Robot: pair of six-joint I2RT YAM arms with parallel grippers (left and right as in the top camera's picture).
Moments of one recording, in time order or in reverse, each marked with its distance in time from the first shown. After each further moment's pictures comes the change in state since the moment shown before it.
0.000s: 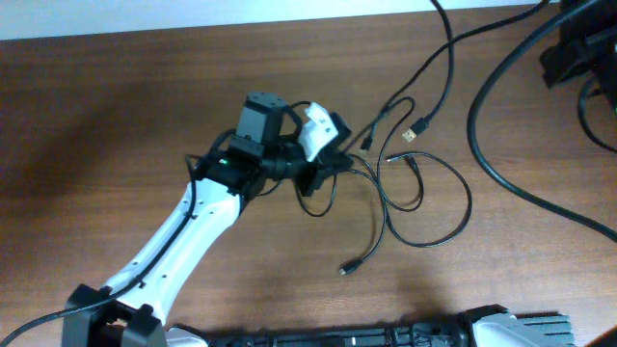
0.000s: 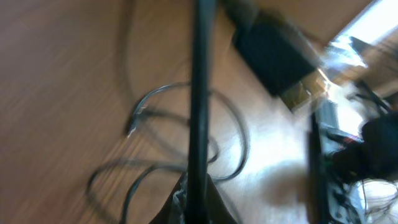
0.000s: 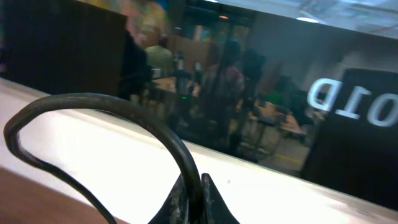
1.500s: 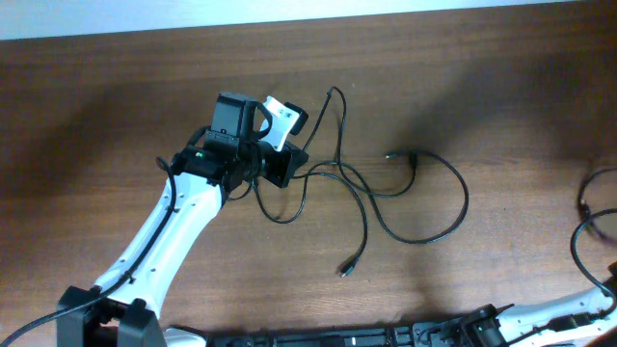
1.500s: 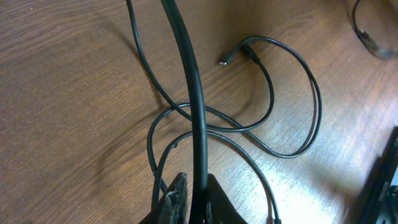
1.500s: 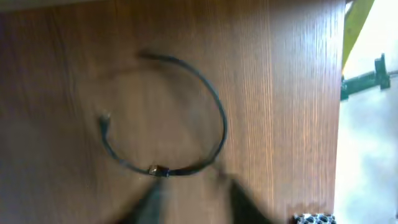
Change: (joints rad) left arm 0.121 0.000 0.001 -0.183 -0.264 -0.174; right arm -1.344 0.693 -0.114 -0.657 0.148 0.700
